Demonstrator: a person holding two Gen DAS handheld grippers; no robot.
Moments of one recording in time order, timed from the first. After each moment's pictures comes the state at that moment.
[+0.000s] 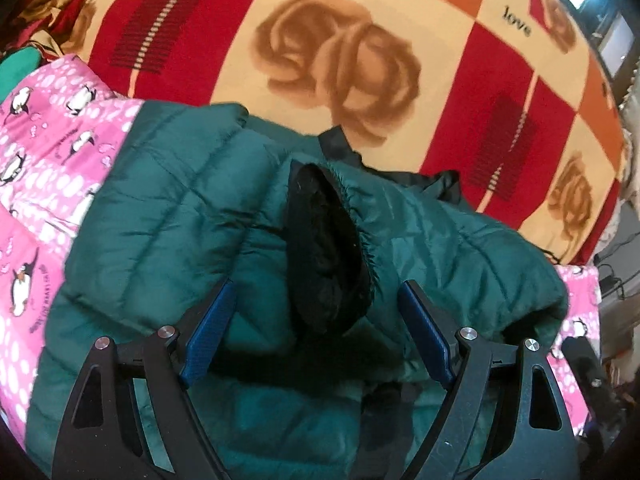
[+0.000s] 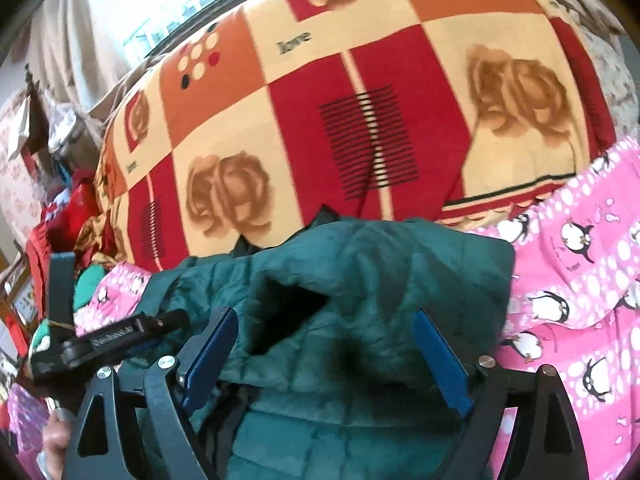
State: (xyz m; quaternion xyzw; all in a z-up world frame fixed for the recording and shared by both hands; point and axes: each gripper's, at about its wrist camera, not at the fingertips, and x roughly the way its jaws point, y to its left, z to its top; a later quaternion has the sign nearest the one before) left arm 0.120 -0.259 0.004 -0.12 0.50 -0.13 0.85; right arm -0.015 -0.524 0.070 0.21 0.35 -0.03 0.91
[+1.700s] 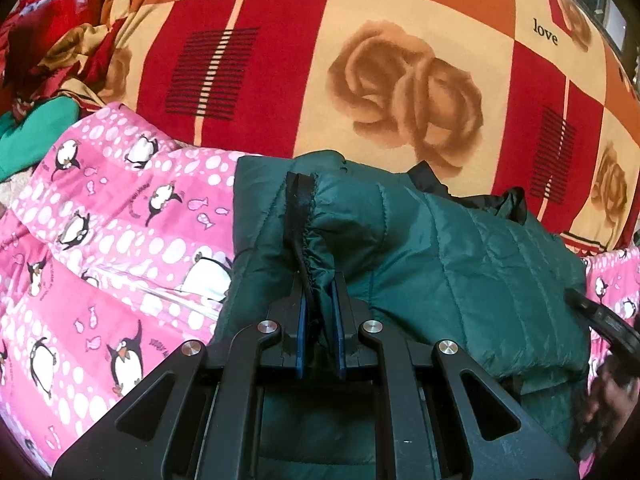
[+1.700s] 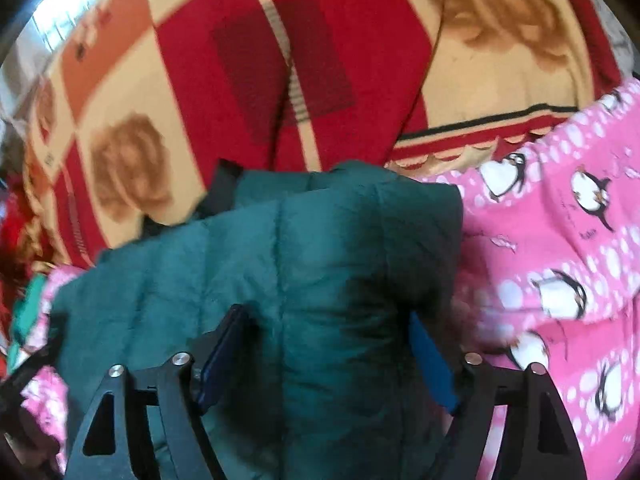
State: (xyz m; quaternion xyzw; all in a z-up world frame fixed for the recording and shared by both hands) left arm 0.139 -0.186 0.015 -0.04 0.47 -0.08 0.88; right arm 0.072 -0.561 -0.004 0.20 0.48 -0.10 0.85
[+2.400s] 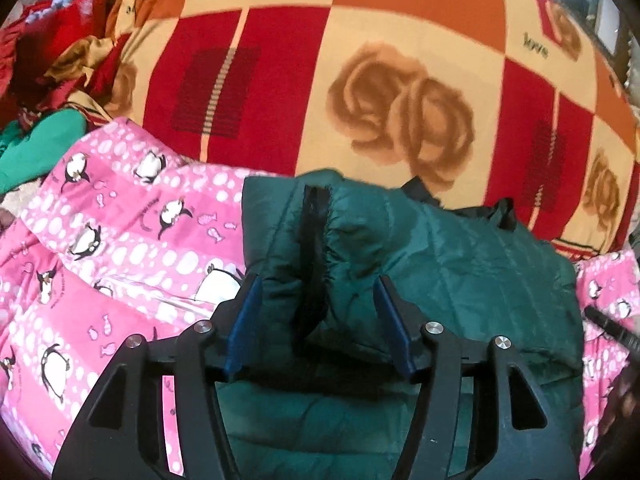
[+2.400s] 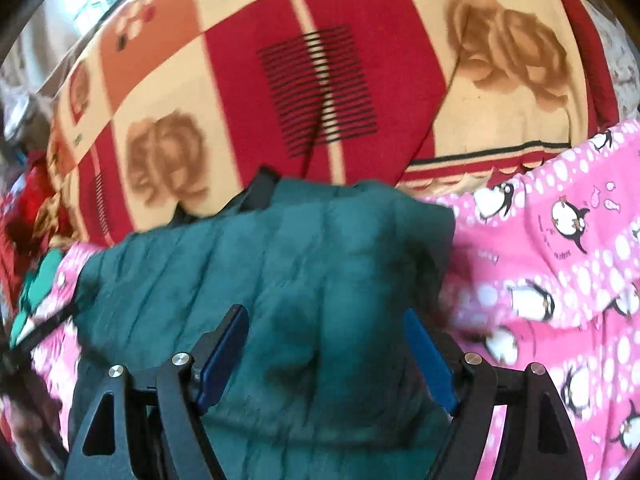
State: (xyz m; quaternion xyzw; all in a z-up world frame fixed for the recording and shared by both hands) left arm 0.126 -0.175 0.036 -0.04 0.44 -0.09 0.89; right arm 0.017 -0.531 0.057 0.17 0.47 -0.06 0.87
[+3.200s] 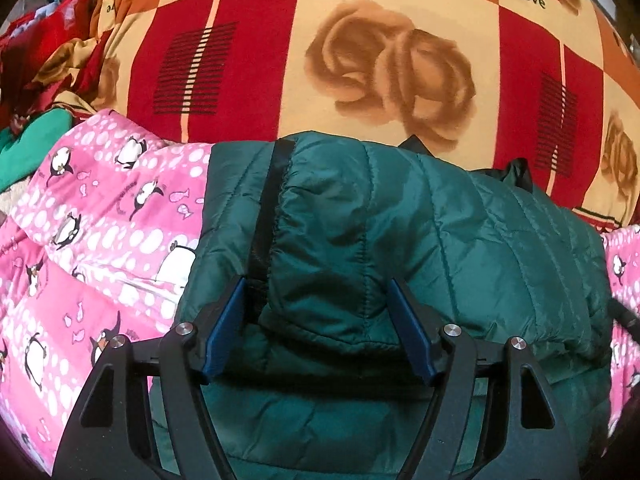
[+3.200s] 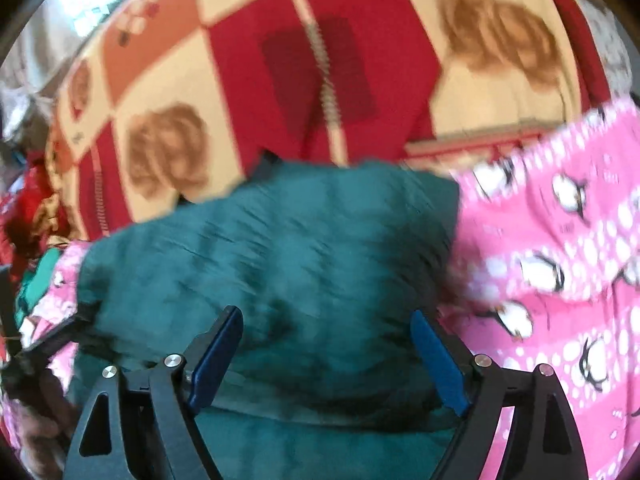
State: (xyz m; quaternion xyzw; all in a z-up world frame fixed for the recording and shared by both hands) left arm 0.126 -0.211 -0.008 0.00 0.47 -0.07 0.88; right arm 0.009 -0.515 0.050 0.17 0.44 -0.05 0.88
